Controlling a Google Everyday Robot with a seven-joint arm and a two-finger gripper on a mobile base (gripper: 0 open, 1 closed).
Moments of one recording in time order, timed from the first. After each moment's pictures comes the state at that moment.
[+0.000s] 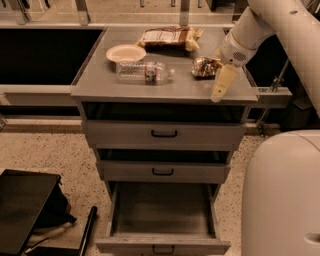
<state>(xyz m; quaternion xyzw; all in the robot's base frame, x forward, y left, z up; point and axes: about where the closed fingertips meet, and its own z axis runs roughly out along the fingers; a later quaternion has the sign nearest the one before) 0.714 -0.189 0.875 -0.63 0.75 0.02 0.21</state>
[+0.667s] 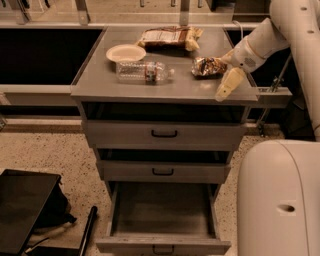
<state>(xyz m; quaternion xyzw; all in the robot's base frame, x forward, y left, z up) 0.736 -0.217 0.855 -0.58 0.76 0.10 0.27</state>
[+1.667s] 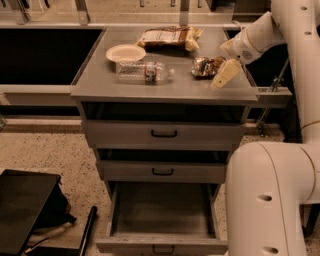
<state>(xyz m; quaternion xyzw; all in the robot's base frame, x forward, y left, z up) 0.772 -0.213 0.876 -0.57 0.75 0.08 0.34</state>
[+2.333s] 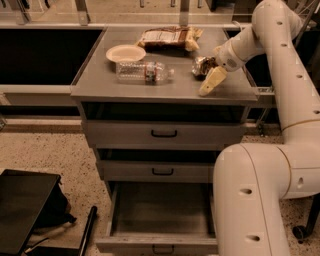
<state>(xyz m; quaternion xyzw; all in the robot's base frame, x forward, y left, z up) 0.798 -0.190 0.835 -0.56 0.75 0.09 0.33</state>
